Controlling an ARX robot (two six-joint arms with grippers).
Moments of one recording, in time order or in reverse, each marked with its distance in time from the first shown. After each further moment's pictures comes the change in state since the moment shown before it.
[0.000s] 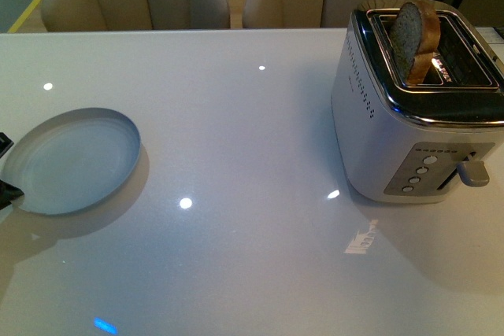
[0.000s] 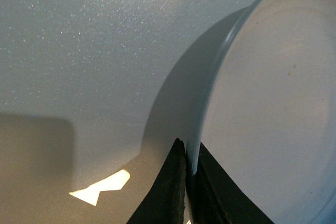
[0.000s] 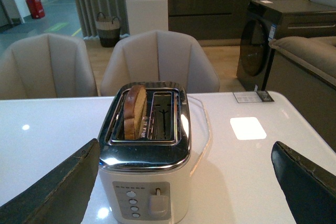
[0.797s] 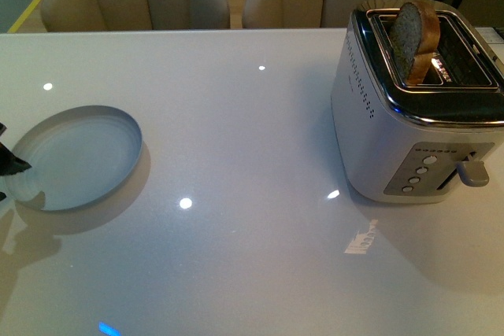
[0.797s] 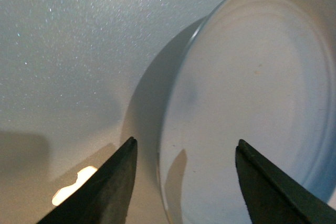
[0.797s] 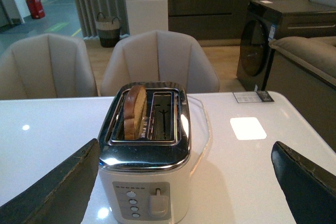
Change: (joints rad) left arm -0.012 -0.061 -0.043 0.057 0.021 -0.047; right arm 0.000 0.000 0.000 0.000 0.000 0.000
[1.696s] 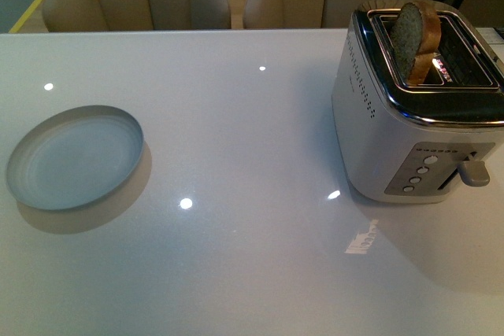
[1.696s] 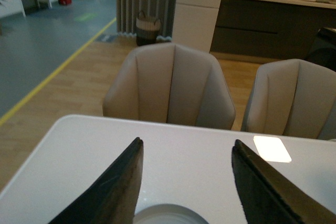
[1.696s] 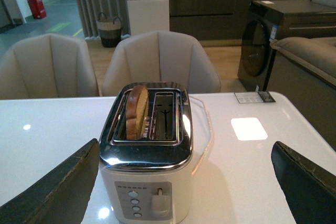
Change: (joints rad) left arm -0.166 -0.915 -0.525 0.551 -0.159 0.505; right arm 0.000 -0.001 0.000 0.000 -0.001 0.000
